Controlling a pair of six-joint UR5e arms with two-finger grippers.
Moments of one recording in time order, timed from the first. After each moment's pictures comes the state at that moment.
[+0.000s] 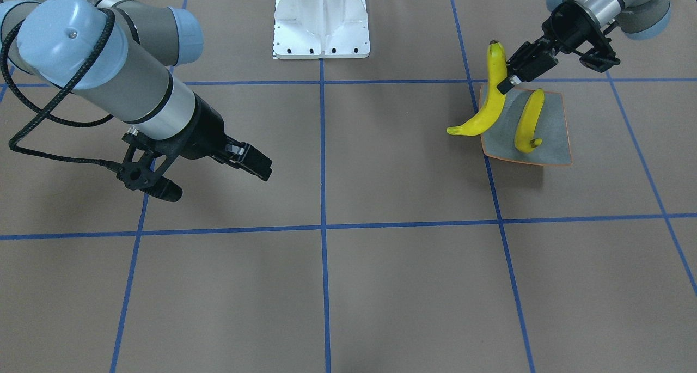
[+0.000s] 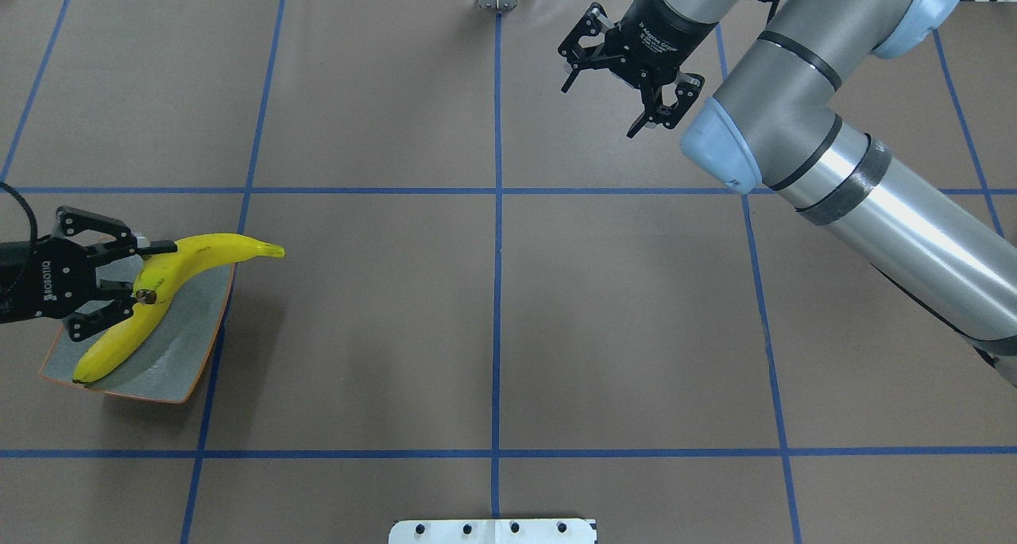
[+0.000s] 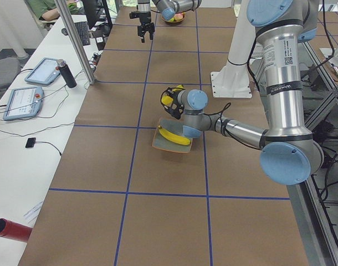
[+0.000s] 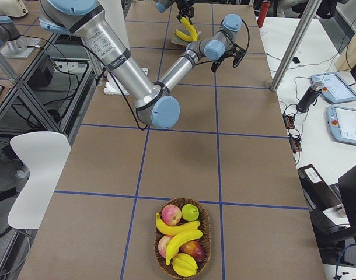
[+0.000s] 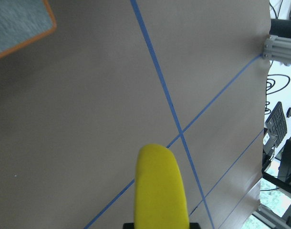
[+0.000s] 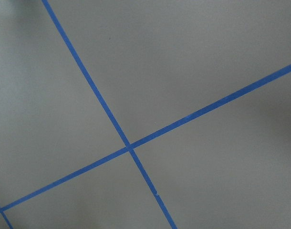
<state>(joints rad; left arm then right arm) -0.74 -1.38 -1.85 -3.12 -1.91 -2.57 0.93 -0.82 1.60 -1.51 2.39 1.52</state>
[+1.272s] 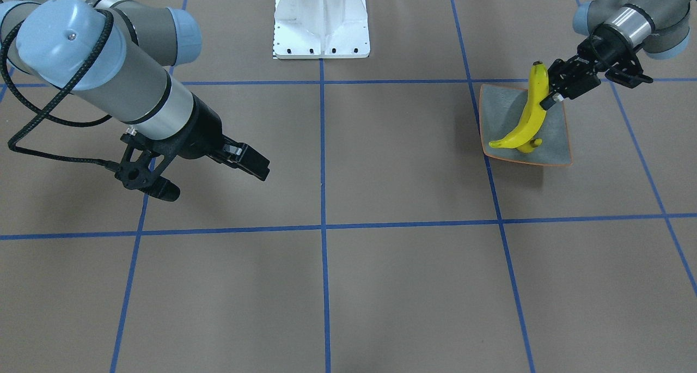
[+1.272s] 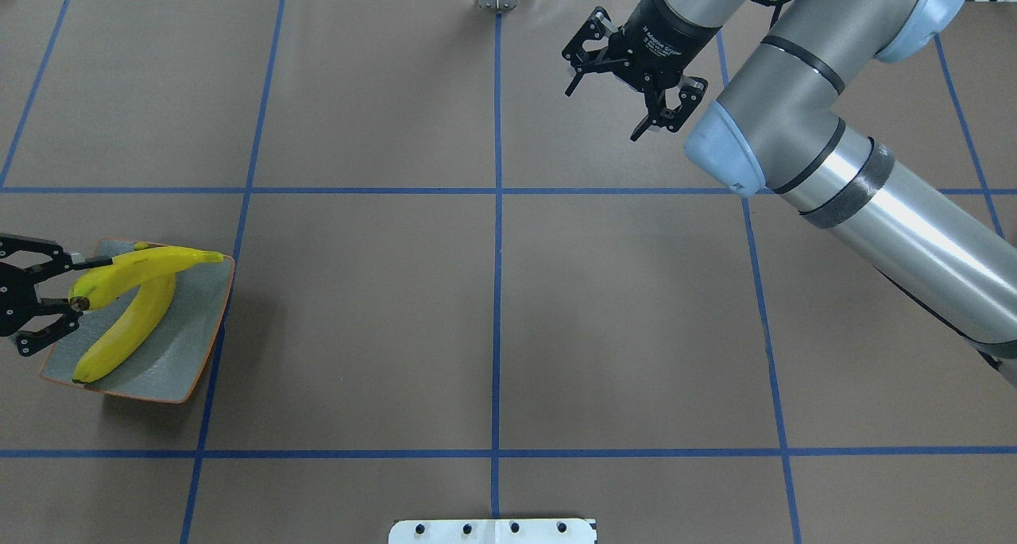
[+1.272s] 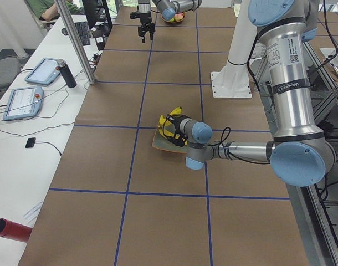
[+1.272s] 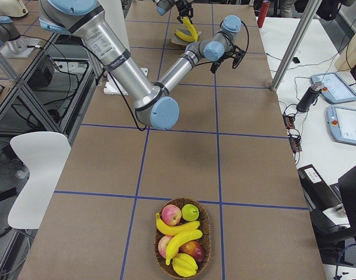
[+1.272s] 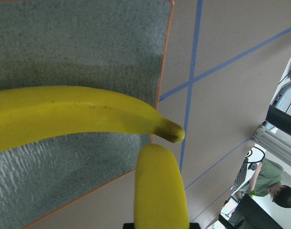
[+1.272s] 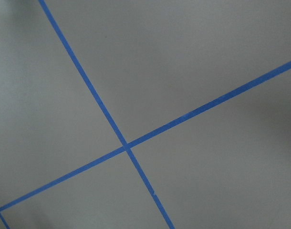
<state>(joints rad) -0.75 -1.33 -1.64 -3.40 -1.85 -2.70 0.93 -0.83 1.61 -1.51 2.39 1.52</state>
